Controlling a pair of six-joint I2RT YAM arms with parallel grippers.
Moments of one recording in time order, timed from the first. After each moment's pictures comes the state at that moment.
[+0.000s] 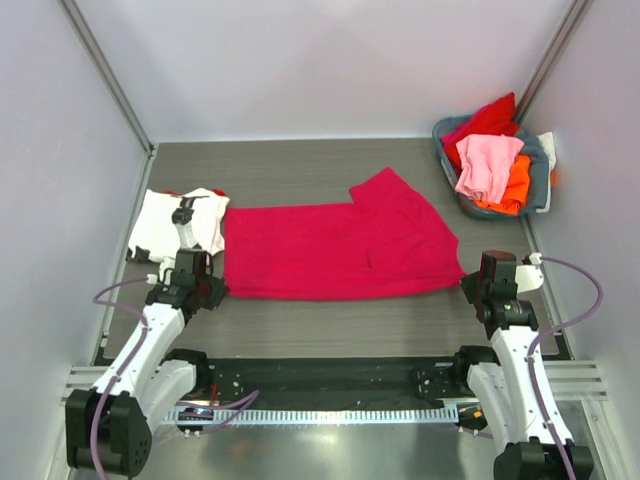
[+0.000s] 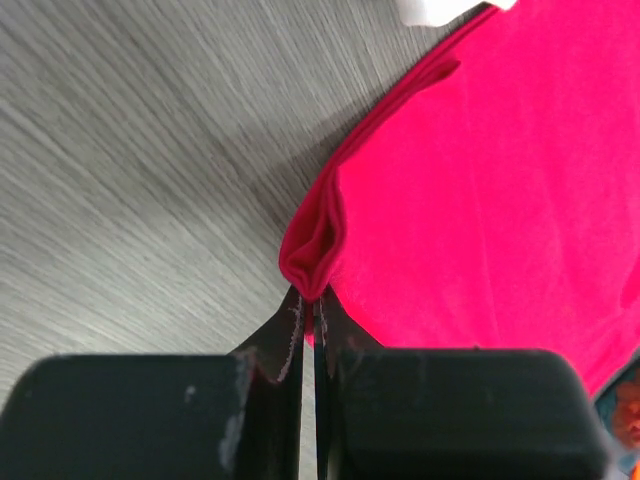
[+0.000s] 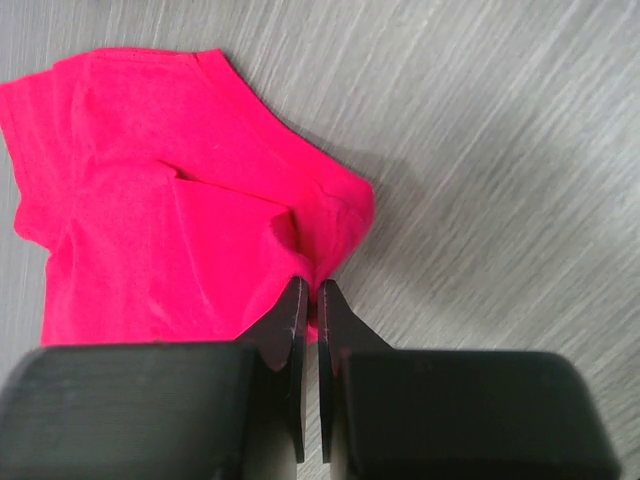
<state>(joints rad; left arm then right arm) -0.12 0.92 0.49 -0.58 -0.12 -1.23 -0.08 0.66 0.47 -0.61 0.24 1.03</state>
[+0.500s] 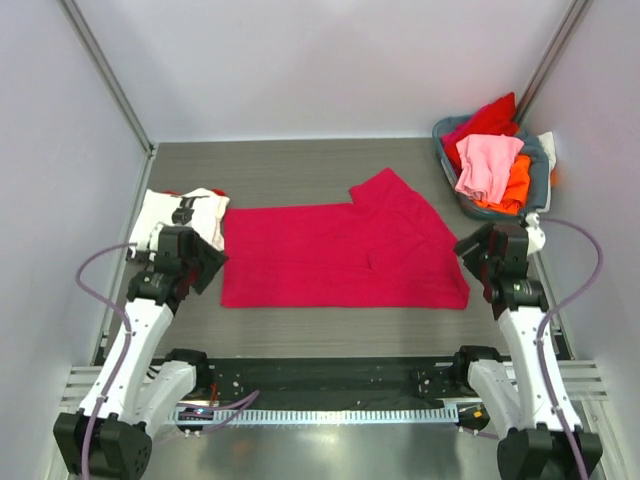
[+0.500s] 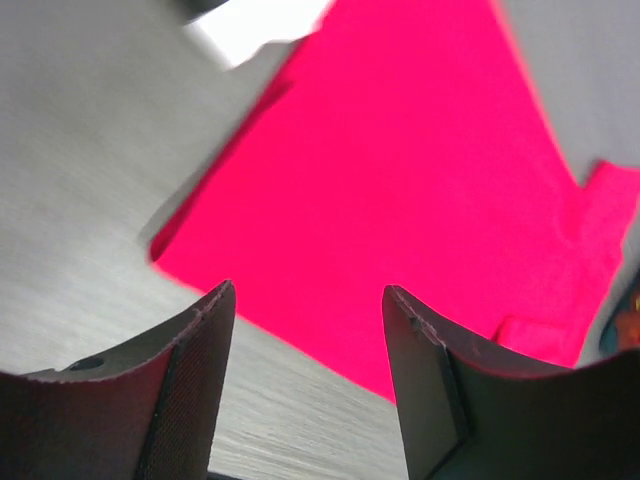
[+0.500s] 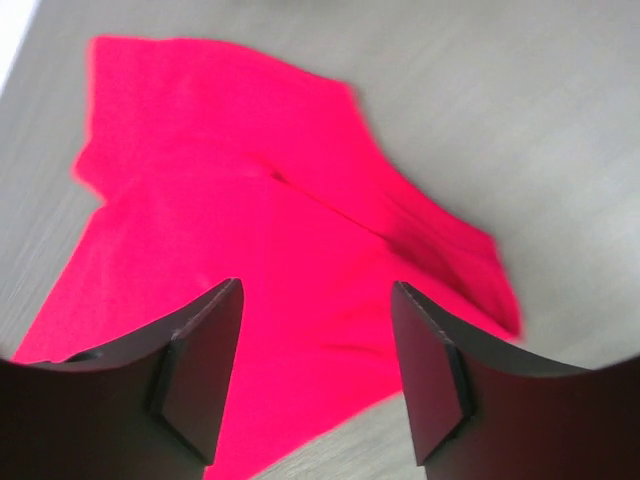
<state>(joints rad) -0.12 0.82 0.68 -0.73 -0.12 -1.04 -0.08 0.70 0.61 -0.60 0.17 0.81</state>
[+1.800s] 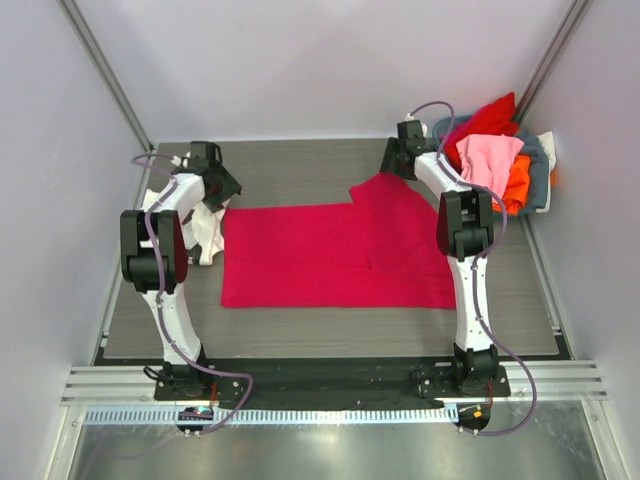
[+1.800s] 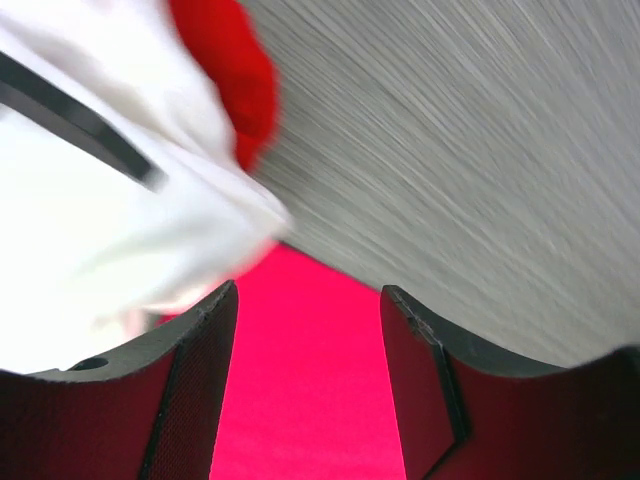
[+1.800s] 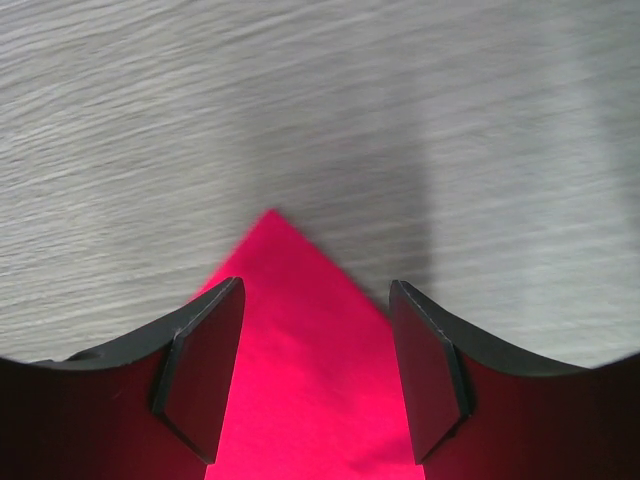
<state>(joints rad) -0.05 2.00 1.52 -0.46 -0.06 -0.74 0.16 2.45 2.07 -0.43 0.10 0.38</state>
